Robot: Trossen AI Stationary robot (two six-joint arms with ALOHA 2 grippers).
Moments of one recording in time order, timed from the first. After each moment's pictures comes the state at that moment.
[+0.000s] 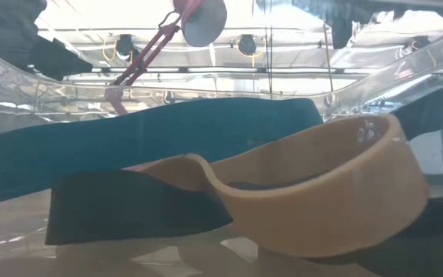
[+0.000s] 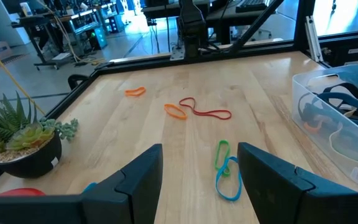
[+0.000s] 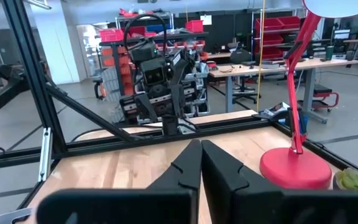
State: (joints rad) left arm -0.47 0.39 0.20 -0.05 -0.50 0.00; right arm 0.33 1.08 0.45 0.66 0.50 0.09
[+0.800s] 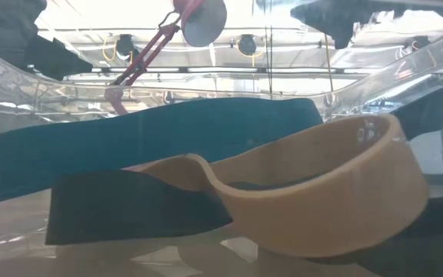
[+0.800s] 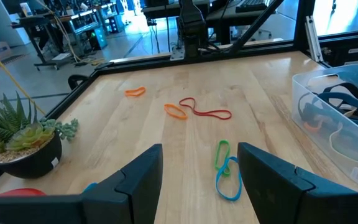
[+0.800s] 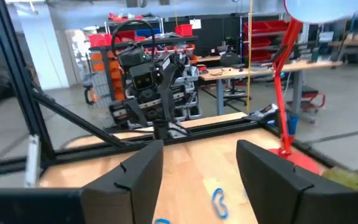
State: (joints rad) left arm -0.47 0.39 0.20 -0.05 -0.50 0.00; right arm 0.33 1.08 0.45 0.68 0.55 0.09
